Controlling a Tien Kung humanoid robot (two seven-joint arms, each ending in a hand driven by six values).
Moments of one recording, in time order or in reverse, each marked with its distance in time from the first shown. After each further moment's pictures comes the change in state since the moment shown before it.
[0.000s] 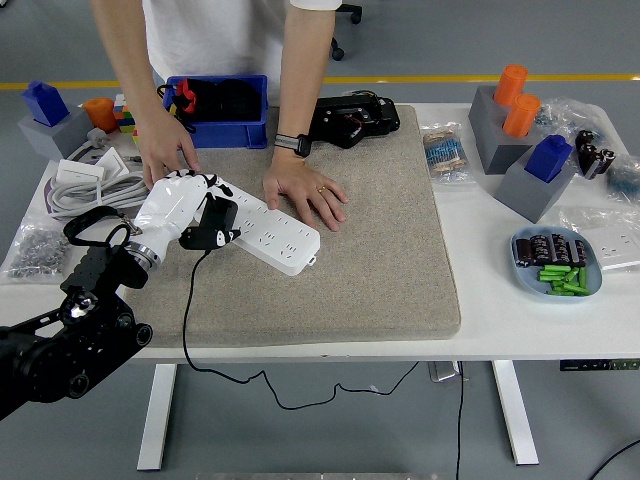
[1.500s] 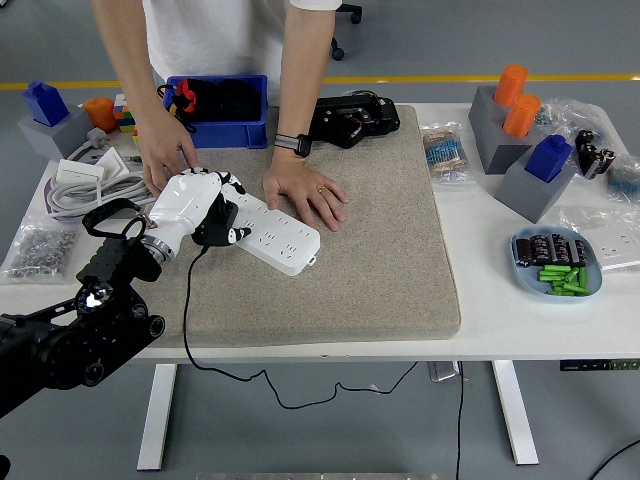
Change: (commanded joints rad) left arm -0.067 -0.047 0.048 0.079 -0.026 -0.007 -0.015; right arm 0.000 0.000 -0.005 0.003 0.001 -0.005 0.008
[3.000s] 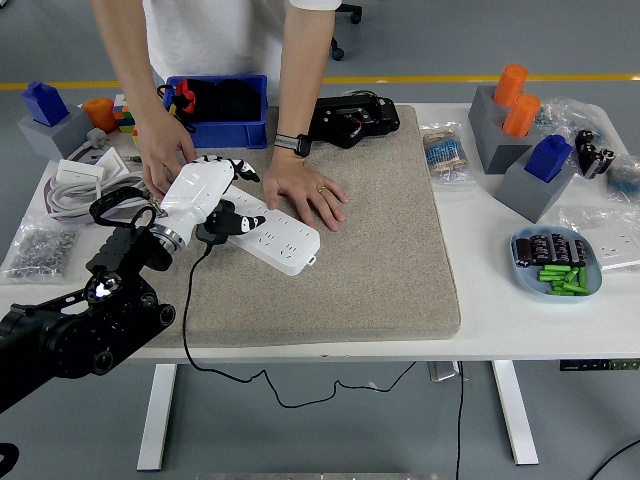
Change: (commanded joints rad) left arm -0.027 -0.008 0.010 -0.039 -0.040 0.005 -0.013; right arm -0.005 -0.002 -0.006 0.001 0.003 -0.005 0.005
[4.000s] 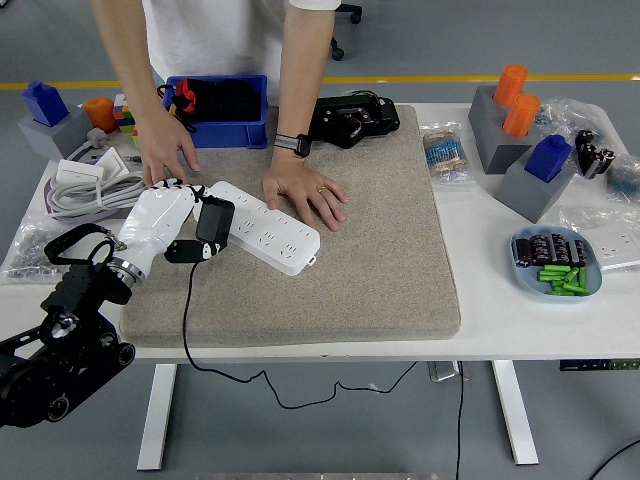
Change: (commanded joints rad) left arm 0.184 0.112 -0.106 -0.127 0.167 0.027 0.026; right arm -0.007 0.006 0.019 0.002 -0.008 -0.002 0.004
